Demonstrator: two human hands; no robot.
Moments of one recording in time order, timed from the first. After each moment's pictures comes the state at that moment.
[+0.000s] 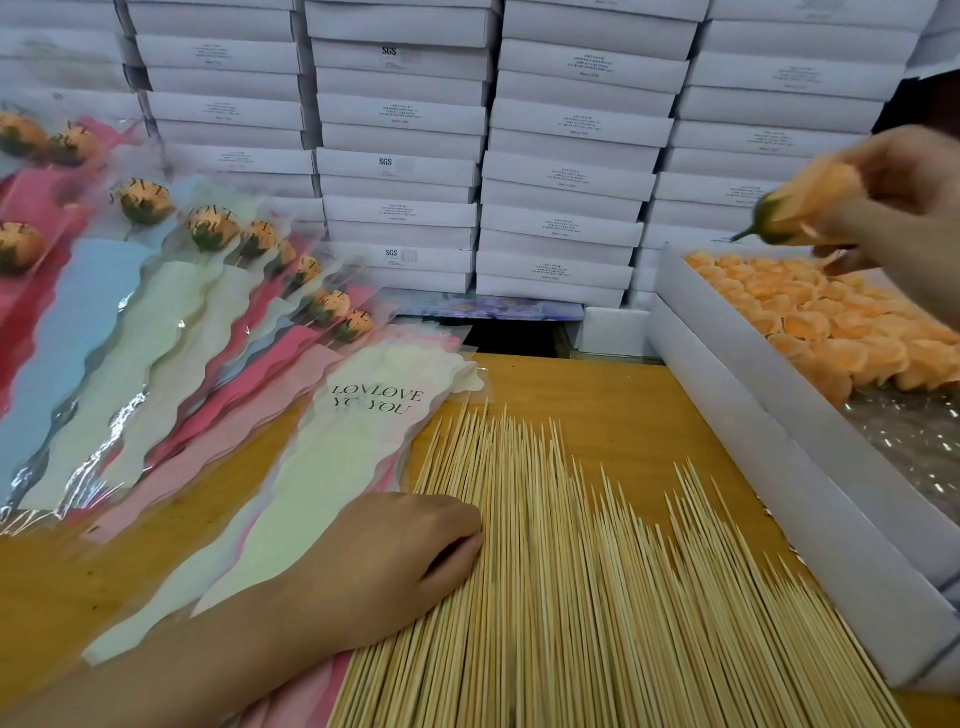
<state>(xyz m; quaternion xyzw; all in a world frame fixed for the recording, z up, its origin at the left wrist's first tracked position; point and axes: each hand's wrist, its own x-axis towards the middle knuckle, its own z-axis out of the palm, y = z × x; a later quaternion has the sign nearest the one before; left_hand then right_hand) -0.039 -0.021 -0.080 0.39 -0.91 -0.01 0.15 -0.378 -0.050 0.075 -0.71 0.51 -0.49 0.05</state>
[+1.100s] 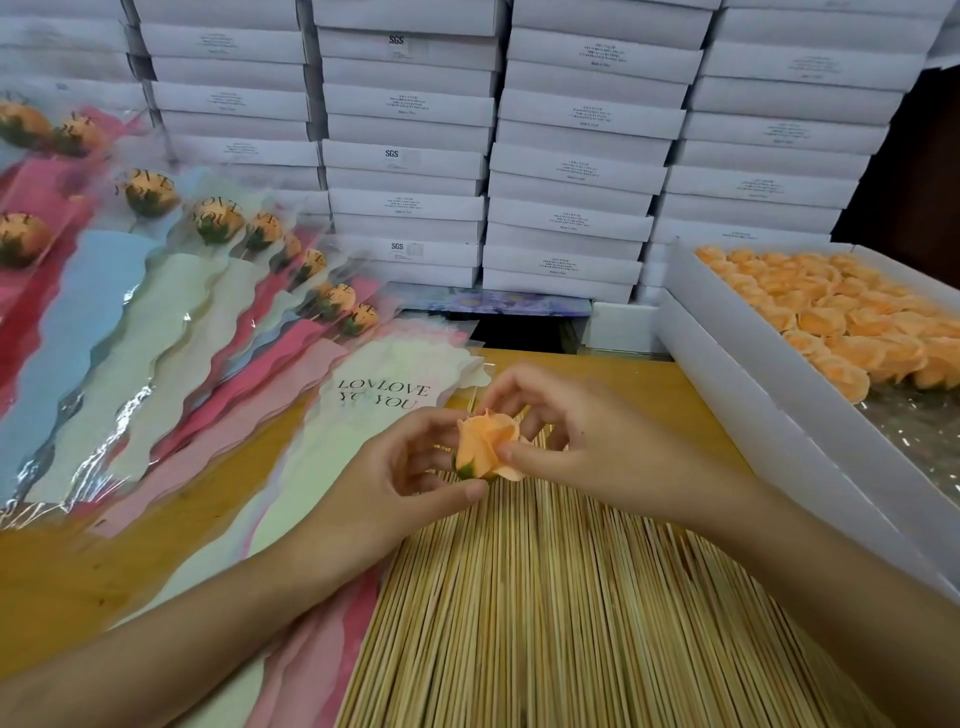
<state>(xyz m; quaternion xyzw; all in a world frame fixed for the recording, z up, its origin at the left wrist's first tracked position) -0.037 -0.038 -0.077 0.37 -0.66 -0.45 0.47 -0.240 -0.055 -0.023 -0.85 0.38 -0.28 0.24</state>
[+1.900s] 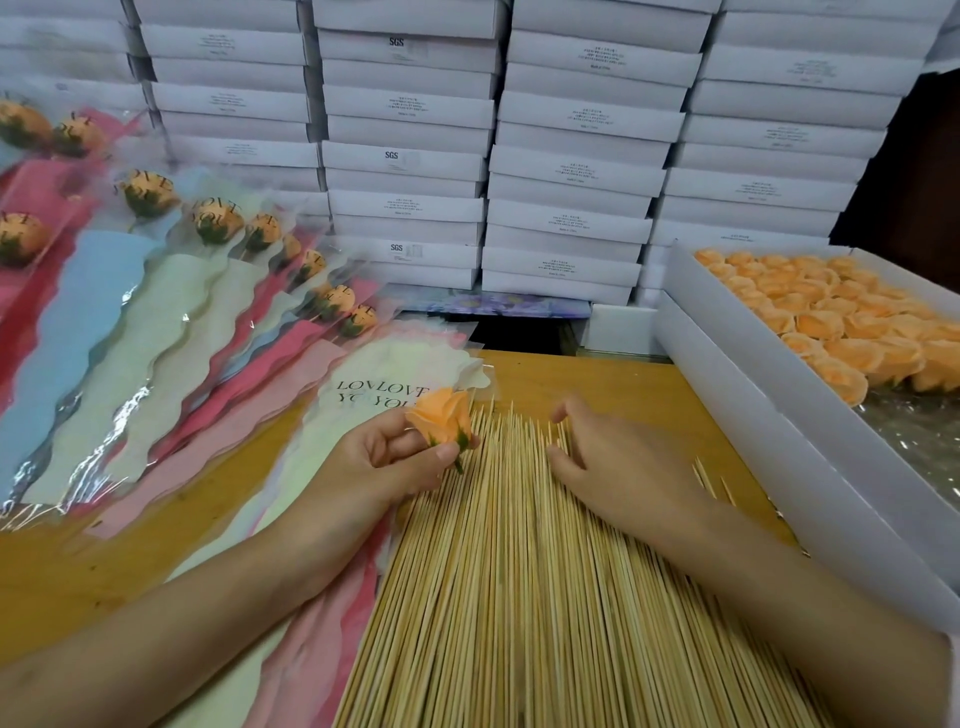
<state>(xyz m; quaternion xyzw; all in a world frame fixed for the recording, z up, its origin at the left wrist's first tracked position) -0.025 -0.052 -0.087 0.37 -0.57 -0.55 0.49 -0.259 -0.079 -0.071 -0.79 0.60 -0.14 -0.02</state>
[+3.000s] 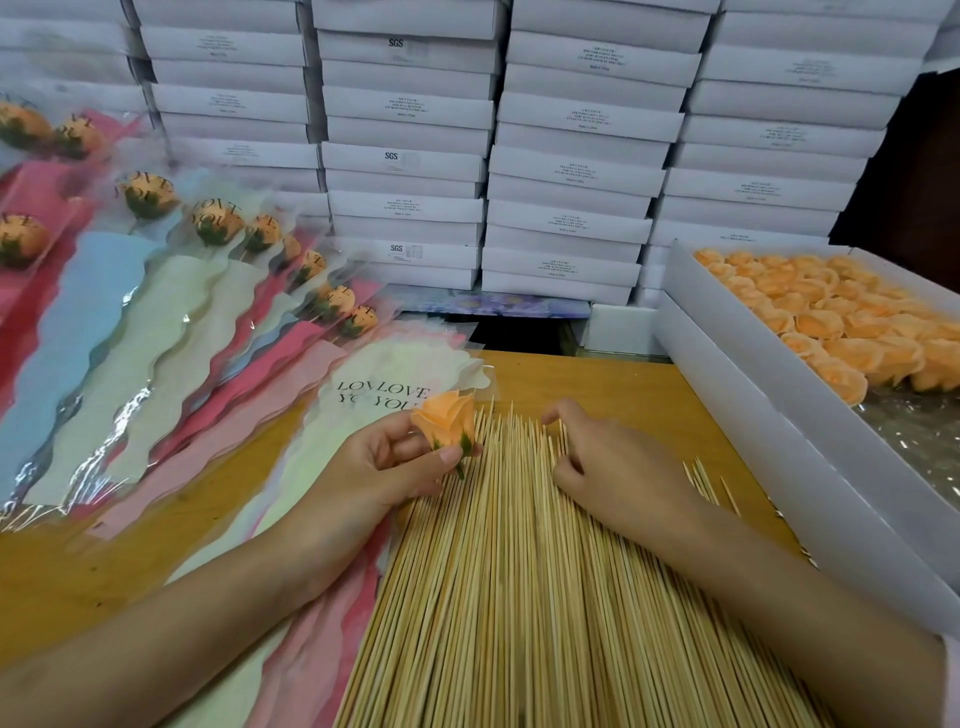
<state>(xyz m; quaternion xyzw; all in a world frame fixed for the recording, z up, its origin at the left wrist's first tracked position) -0.024 -0.055 -0.090 0.37 -0.60 -0.54 0.46 -0.257 -0.079 -0.074 -0.80 0.58 -0.15 -0.01</state>
